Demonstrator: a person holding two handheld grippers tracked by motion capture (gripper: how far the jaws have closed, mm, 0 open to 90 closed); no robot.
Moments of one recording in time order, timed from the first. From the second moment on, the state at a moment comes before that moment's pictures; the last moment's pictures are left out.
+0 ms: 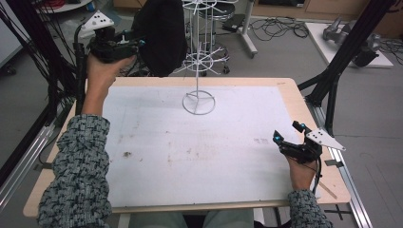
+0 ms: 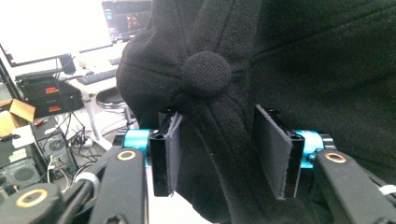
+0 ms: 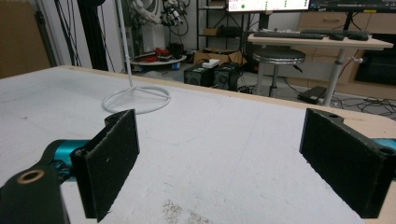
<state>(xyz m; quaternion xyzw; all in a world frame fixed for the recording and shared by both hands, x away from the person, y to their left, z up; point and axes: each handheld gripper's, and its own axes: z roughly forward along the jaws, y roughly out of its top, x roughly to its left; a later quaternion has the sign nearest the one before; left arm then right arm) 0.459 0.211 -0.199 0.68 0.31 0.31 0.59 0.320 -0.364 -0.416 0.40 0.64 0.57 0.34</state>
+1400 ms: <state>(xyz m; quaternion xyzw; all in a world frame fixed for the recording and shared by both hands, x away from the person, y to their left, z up) 0.380 0.289 -0.243 0.64 0.38 0.36 0.57 0.341 -0.346 -0.419 0.40 0.64 0.57 0.32</state>
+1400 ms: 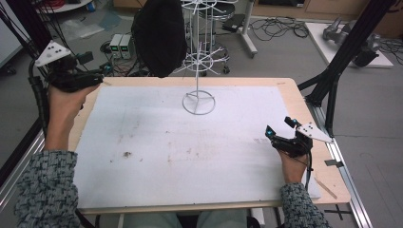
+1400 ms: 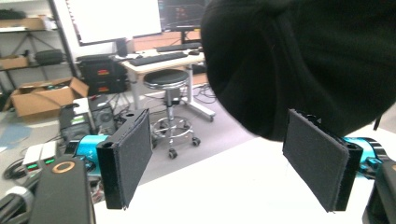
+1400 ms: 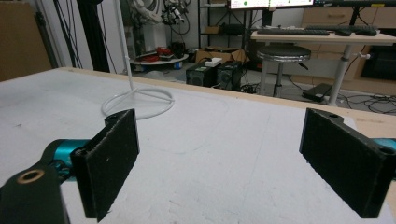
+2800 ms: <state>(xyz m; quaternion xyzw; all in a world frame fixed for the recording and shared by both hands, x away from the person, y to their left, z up) 0.310 0.305 -0.381 0.62 0.44 0.39 0.52 0.343 -0.346 -0.422 0.41 0.65 0.56 0.32</state>
